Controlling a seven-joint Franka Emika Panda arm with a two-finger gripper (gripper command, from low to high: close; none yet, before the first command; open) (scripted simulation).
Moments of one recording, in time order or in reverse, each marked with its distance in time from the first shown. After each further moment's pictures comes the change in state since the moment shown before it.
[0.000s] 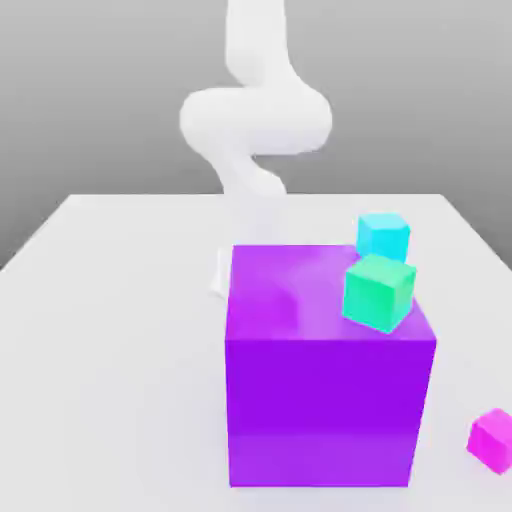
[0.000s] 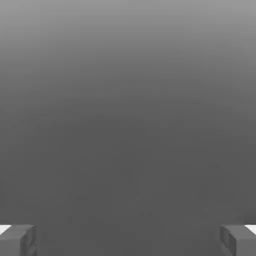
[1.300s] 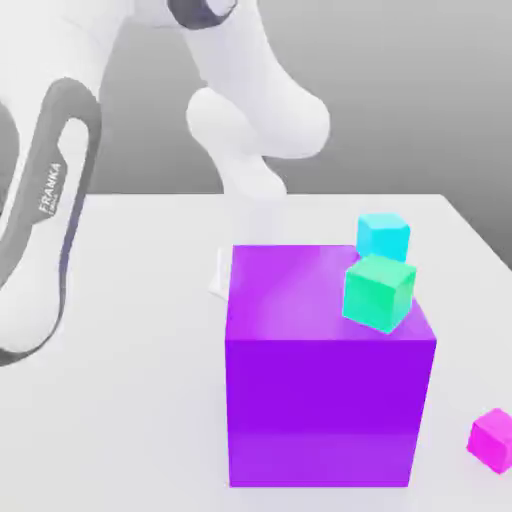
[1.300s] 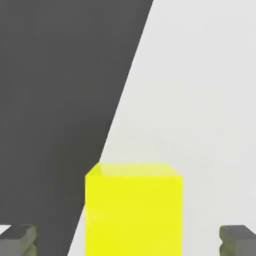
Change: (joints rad) arm -0.444 1.400 -0.106 0.377 0.136 0.272 0.518
